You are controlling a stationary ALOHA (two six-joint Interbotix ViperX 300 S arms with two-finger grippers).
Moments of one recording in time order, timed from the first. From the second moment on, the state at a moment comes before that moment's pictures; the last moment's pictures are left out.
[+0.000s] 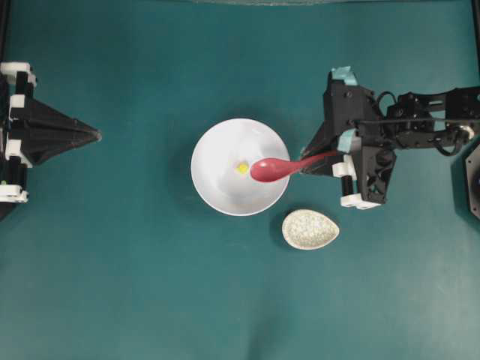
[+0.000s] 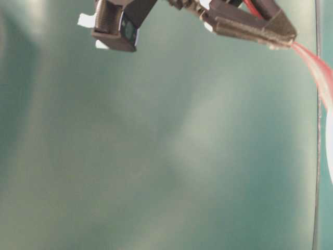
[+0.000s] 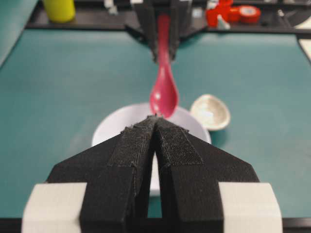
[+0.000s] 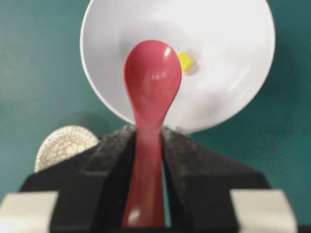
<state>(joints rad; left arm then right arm) 0.03 -0.96 1.18 0.01 -0.18 0.01 -0.09 -0.29 0.75 0.34 0.30 -0.34</state>
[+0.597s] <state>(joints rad) 0.03 -0.96 1.18 0.01 -0.18 0.01 -0.09 -0.29 0.74 0.33 0.36 -0.31</state>
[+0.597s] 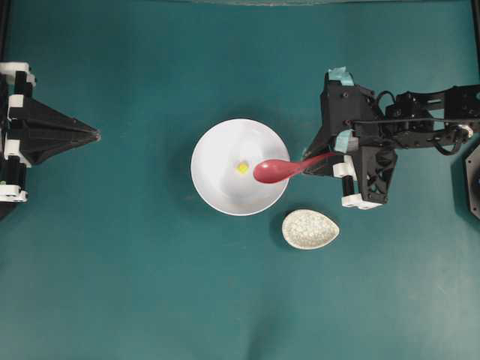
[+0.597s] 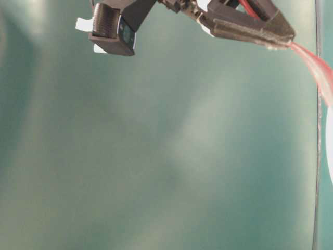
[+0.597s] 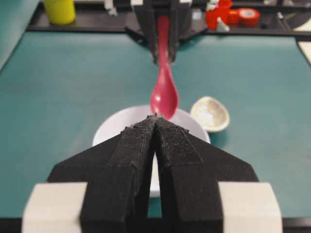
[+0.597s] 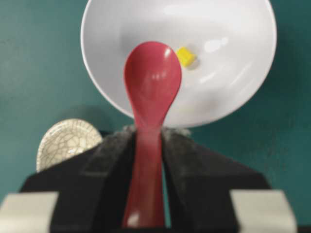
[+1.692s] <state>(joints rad) 0.03 -0.96 1.18 0.01 -0.18 0.01 -0.11 -0.06 0.52 0.21 0.60 -0.12</state>
